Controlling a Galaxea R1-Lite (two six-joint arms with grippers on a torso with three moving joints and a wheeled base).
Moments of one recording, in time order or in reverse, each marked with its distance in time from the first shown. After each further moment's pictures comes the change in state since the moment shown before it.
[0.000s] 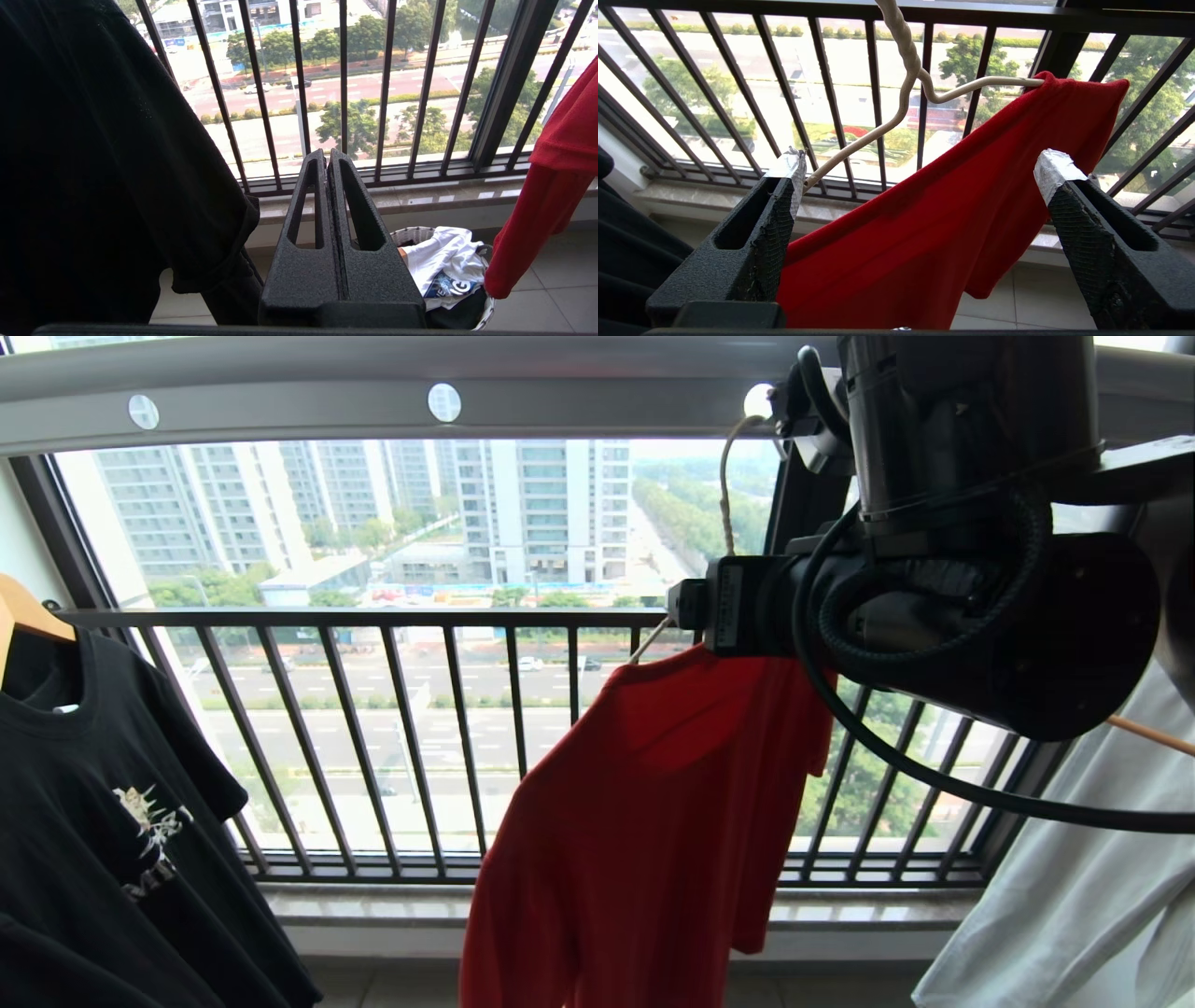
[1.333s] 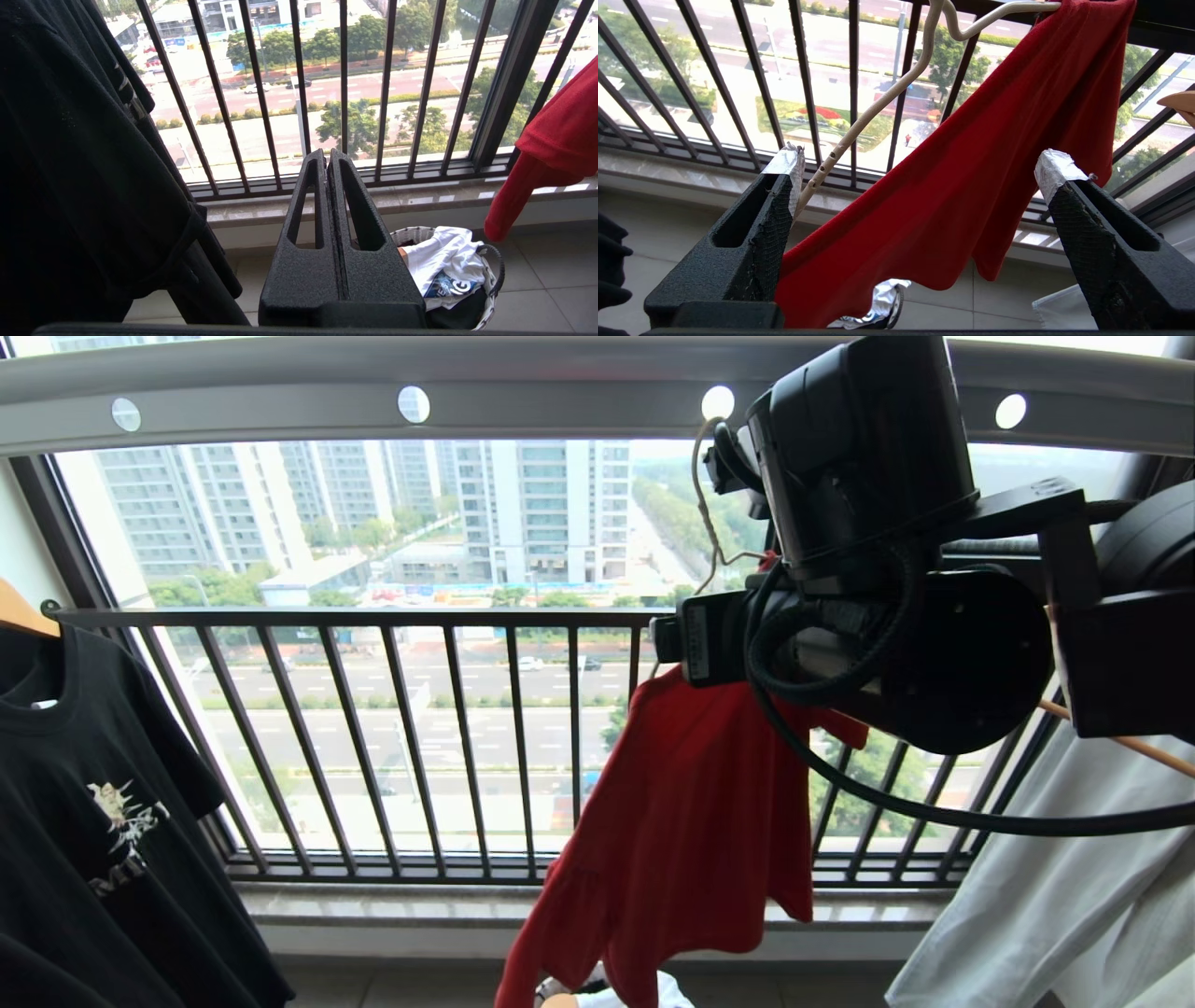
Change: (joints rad) left arm 0.000 0.000 0.000 0.000 0.000 0.000; right arm -0.003 0.059 -0.026 0.045 -0.034 -0.076
